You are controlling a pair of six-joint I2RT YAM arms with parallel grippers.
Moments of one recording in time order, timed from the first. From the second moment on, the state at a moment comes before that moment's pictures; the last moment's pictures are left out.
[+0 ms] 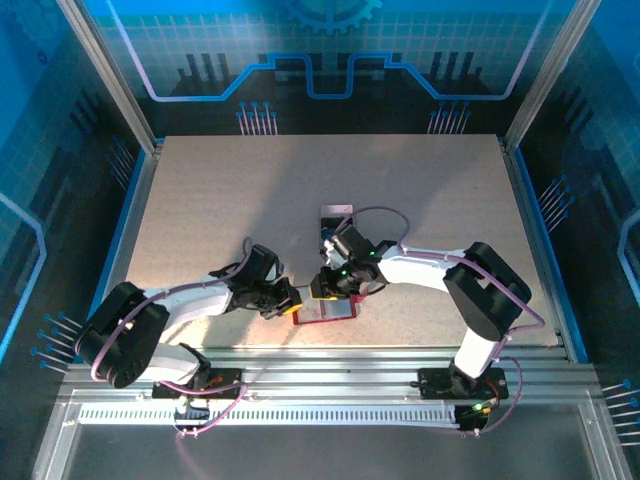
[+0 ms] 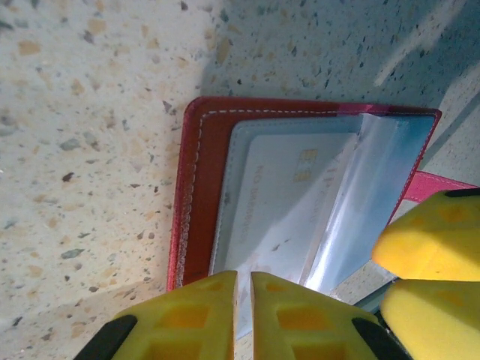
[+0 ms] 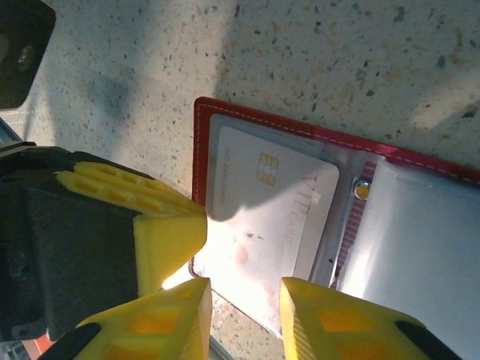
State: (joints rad) left arm -0.54 1.38 0.50 -0.15 0.47 -1.06; right arm 0.77 1.74 0.96 -0.30 -0.52 0.71
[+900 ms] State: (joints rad) left arm -0.53 1.39 0.49 -0.15 0.47 -1.06; right arm 0.78 1.81 0.96 -0.25 -0.54 0.74
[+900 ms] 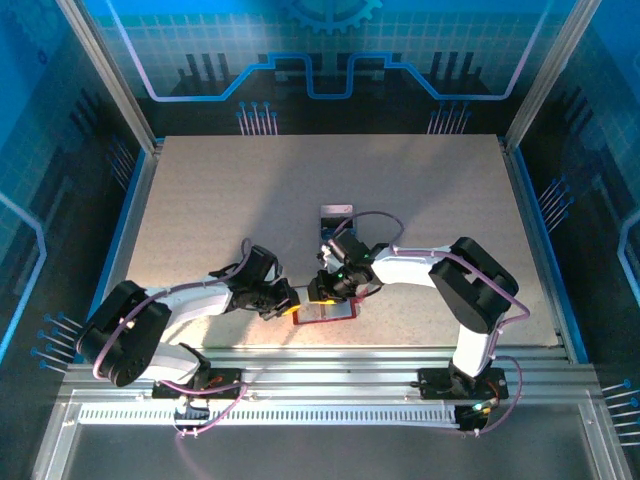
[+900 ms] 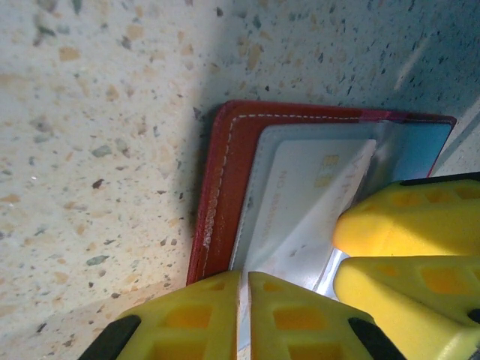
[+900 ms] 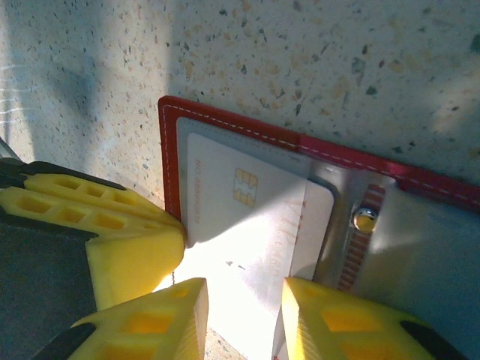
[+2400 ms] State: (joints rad) left arm -0.51 1.43 0.47 -0.09 0.50 -1.06; right arm 0.78 1.79 1.01 -0.40 -0.44 0.67
